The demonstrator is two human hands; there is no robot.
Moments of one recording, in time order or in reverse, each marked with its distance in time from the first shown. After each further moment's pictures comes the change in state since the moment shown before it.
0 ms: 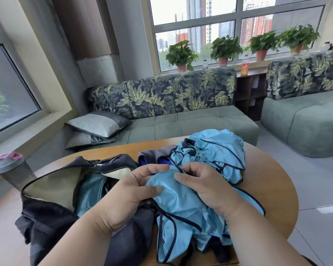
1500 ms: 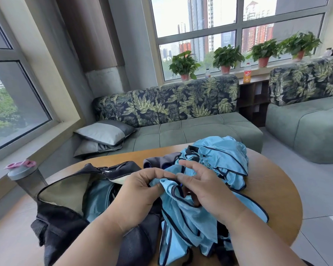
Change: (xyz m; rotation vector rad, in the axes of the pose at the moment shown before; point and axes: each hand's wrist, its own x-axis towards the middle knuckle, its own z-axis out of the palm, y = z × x) left_hand -0.009 0.020 0.032 0.369 0.223 0.148; right_hand -0.016 -0.022 0.010 -0.096 0.019 -0.025
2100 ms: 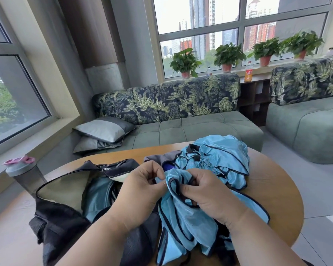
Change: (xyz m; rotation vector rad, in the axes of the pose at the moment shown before) left_hand 0.004 -0.008 0.000 0.110 0.109 0.095; right_hand 0.005 0.011 0.004 0.064 -0.105 -0.043
